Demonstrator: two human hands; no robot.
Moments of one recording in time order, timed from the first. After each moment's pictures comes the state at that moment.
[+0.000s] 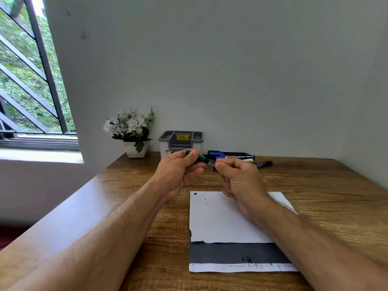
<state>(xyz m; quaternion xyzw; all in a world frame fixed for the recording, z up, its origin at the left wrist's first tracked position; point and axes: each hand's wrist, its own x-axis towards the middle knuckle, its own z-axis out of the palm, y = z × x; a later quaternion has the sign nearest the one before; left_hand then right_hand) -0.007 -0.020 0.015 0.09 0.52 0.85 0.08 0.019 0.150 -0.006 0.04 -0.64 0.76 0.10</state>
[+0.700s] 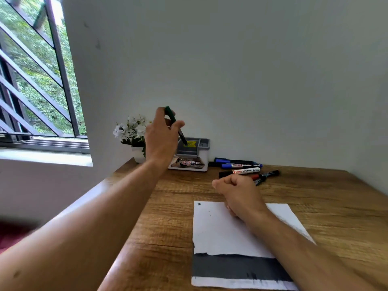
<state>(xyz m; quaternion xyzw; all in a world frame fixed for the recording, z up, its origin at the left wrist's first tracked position) -0.062 -0.046 0.072 0.07 0.74 0.51 -0.43 0.032 0.140 -0.001 0.00 -0.81 0.58 0.10</state>
